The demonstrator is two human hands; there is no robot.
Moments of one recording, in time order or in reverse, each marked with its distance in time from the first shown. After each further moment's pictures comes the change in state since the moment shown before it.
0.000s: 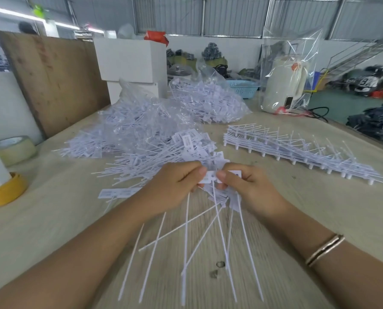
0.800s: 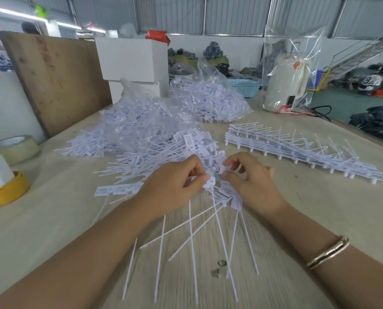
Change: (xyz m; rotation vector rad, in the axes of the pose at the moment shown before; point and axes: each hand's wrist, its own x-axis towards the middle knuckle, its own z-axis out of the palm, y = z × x) left_hand -0.004 -0.008 -0.001 0.341 0.040 0.026; right_hand 0.007 0.011 -0.003 -0.715 0.264 0.001
